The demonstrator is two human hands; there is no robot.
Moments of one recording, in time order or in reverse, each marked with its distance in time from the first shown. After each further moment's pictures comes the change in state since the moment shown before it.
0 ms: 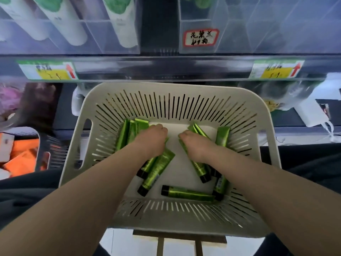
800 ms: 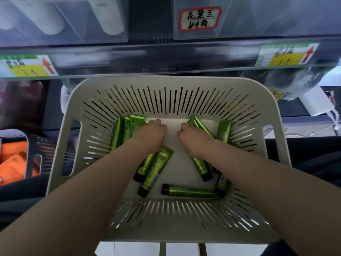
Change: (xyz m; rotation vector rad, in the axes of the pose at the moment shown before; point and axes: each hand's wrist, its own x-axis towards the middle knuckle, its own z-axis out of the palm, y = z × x) left_hand 0.018 -0.006 0.011 0.102 -0.040 0.052; right_hand 0.014 0.000 0.003 -0.254 0.004 -0.027
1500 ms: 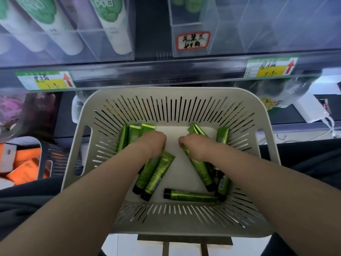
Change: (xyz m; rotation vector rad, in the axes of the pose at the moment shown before) left_hand -0.014 0.007 -0.020 -0.187 -0.115 -0.132; right_hand -0.012 0.008 -0.009 0.194 -0.068 -0.006
